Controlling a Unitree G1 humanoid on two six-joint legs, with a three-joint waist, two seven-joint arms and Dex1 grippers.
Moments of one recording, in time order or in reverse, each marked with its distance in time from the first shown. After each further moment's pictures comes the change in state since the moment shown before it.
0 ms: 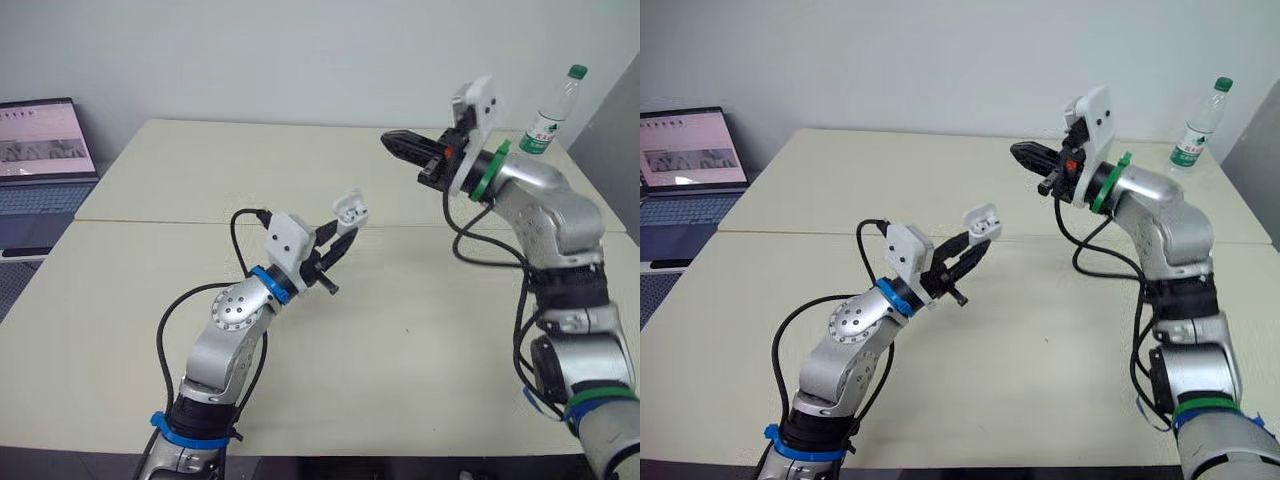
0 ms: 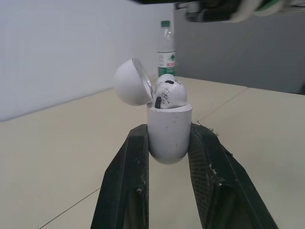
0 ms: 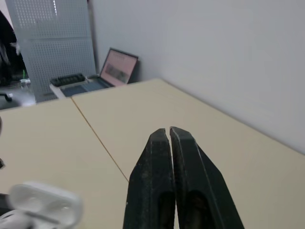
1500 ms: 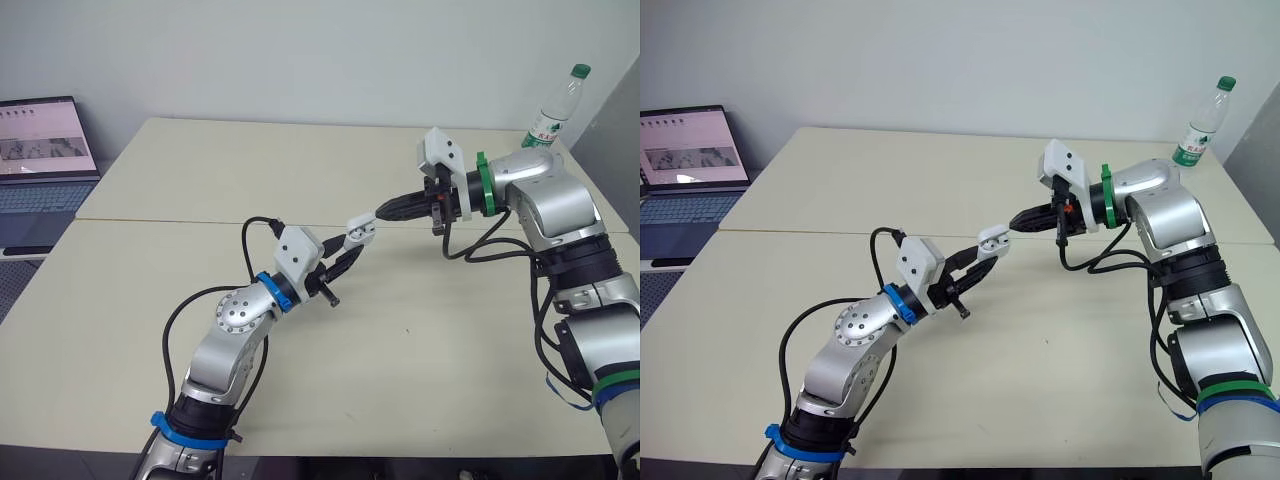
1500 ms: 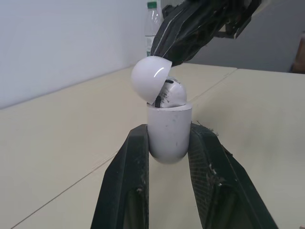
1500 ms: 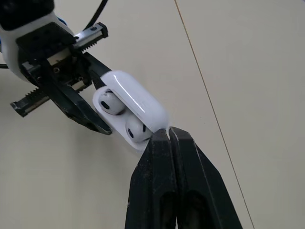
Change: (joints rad) left arm 0.004 0.017 -0.015 0.056 0.035 -0.050 -0.047; right arm -0.043 -0.143 0.188 0.057 -0.192 -0.015 0.538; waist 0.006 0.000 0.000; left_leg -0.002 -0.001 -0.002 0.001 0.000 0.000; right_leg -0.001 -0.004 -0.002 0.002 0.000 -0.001
